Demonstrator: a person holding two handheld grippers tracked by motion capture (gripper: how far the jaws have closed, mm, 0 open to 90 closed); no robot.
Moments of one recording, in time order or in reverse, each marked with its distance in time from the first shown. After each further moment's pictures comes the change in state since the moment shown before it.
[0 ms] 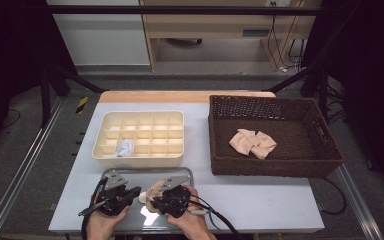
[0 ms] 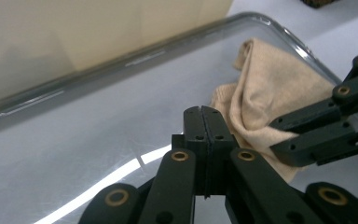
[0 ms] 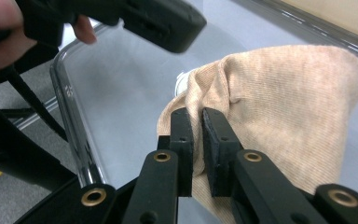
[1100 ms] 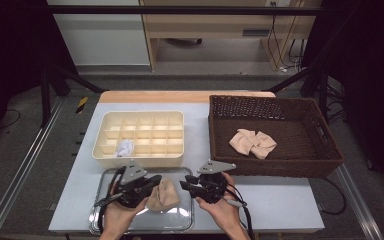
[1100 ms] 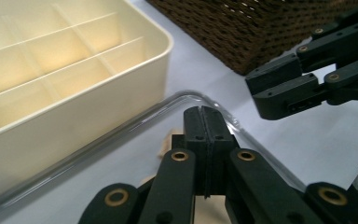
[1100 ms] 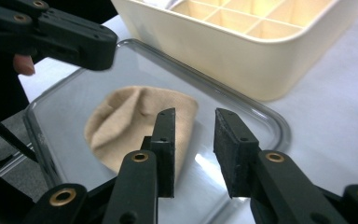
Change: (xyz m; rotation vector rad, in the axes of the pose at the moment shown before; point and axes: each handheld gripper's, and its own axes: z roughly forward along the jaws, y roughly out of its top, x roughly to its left) left arm -0.056 0.055 0.000 -0.105 -0.072 0.135; right arm -0.043 -0.001 -0.088 -0.165 -0.143 0.095
